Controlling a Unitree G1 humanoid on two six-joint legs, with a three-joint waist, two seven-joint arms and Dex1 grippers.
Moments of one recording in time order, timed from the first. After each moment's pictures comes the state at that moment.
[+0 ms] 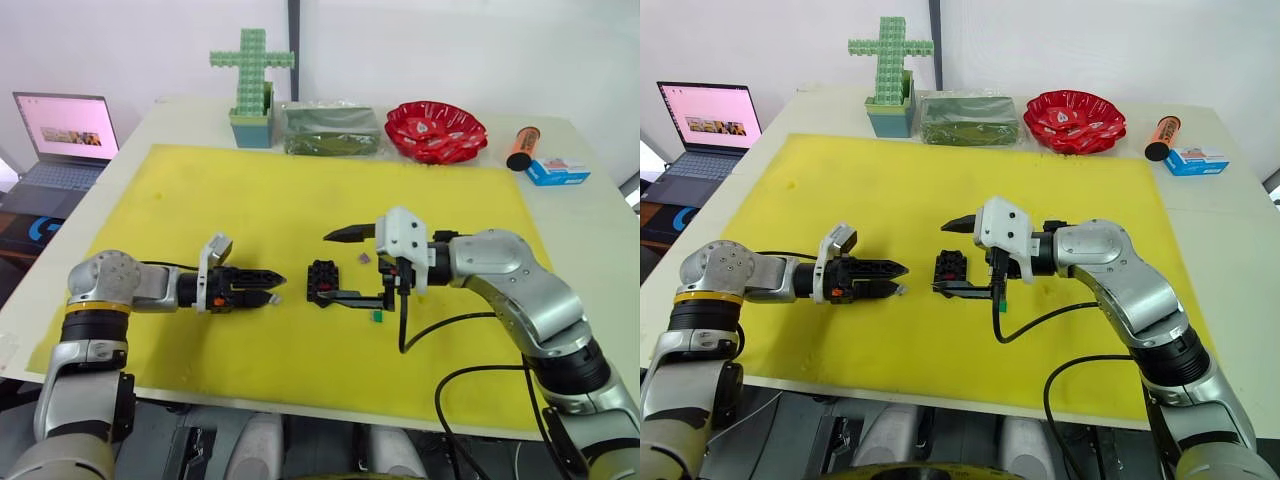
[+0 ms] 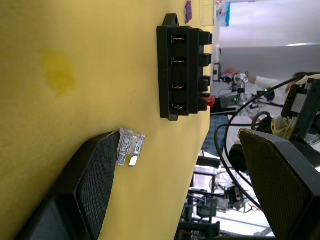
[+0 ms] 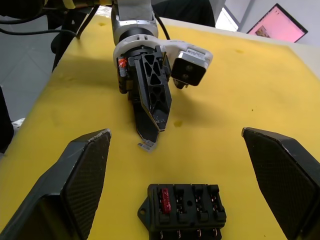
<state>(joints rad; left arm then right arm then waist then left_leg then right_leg) -0.63 0.59 0.10 0.42 -1.00 1.61 -0.75 -0.53 -0.65 0.22 -0.43 0.41 0.54 0.97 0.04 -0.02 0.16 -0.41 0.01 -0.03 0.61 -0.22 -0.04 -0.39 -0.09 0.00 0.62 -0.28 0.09</state>
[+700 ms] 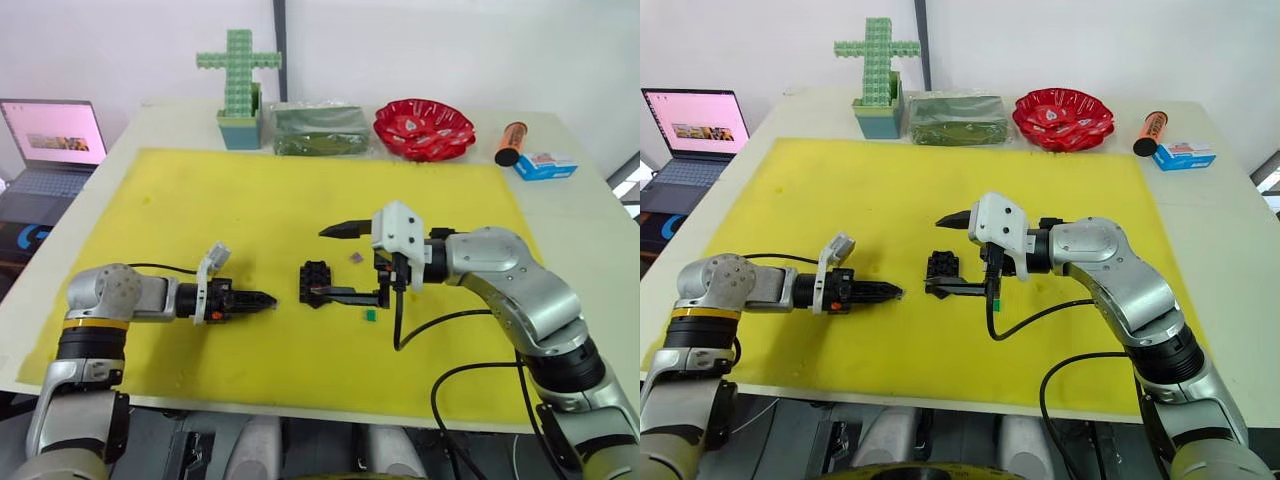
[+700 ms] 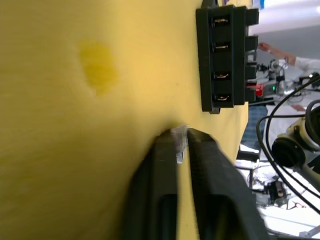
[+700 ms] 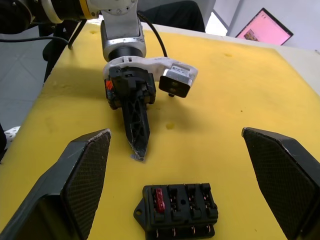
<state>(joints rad) -0.53 0.61 0.08 0.27 -0.89 1.54 -0.79 -0.54 -0.63 0.22 -0.44 0.42 0.56 0.95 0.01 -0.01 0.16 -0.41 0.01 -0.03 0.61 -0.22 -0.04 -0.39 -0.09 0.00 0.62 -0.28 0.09</state>
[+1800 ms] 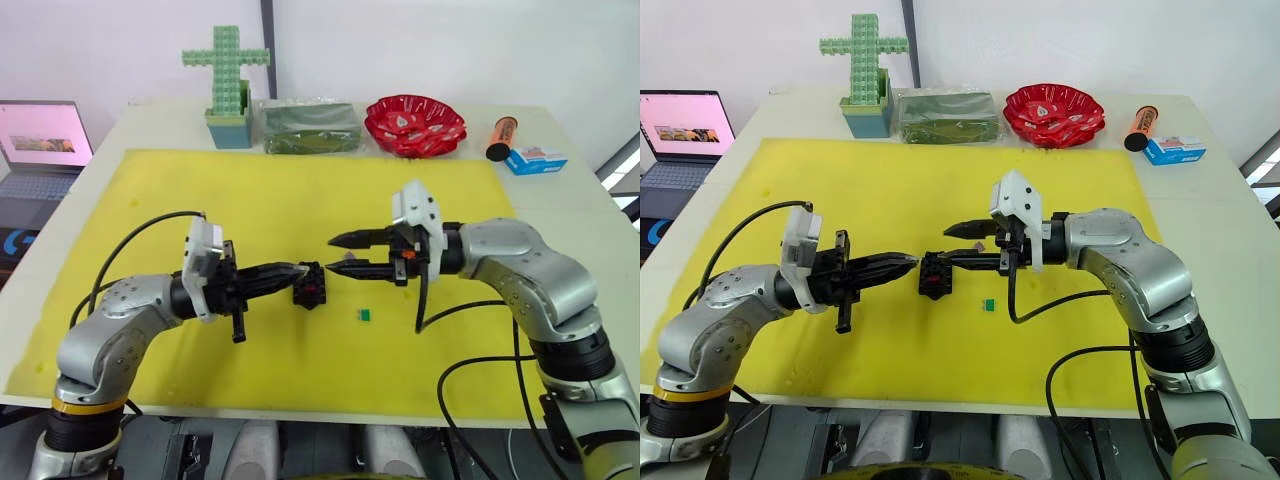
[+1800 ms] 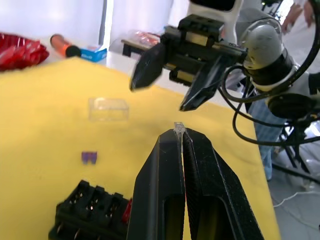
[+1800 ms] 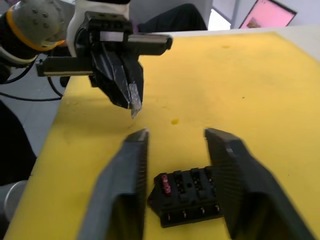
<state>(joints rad) -0.20 0.55 0.10 -0.42 -0.71 0.55 -1.07 -0.57 -0.64 0.14 -0.38 0.57 0.70 1.01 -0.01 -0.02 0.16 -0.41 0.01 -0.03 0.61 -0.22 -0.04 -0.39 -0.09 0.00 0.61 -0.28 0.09</state>
